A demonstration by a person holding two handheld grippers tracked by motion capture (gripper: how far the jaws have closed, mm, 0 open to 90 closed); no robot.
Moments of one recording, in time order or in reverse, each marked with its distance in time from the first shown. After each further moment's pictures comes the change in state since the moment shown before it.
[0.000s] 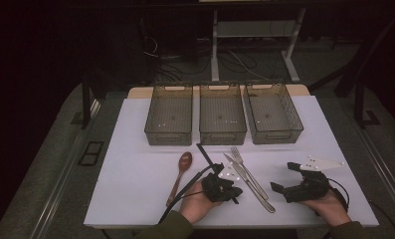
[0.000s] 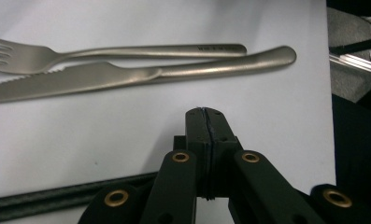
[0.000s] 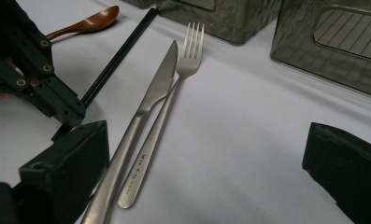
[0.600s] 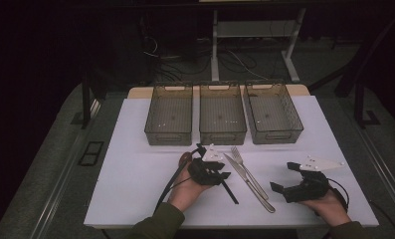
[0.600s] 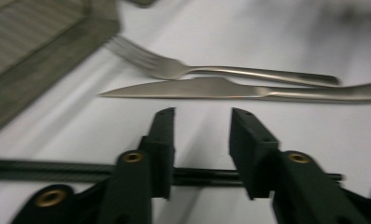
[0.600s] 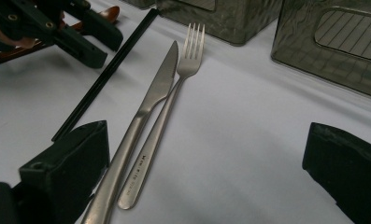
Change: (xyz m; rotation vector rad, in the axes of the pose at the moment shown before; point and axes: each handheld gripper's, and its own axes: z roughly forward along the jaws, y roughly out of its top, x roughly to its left) left arm 0.039 -0.005 -0.027 -0.099 0.187 -0.130; right arm 0.001 0.000 0.000 0.000 -0.001 -0.002
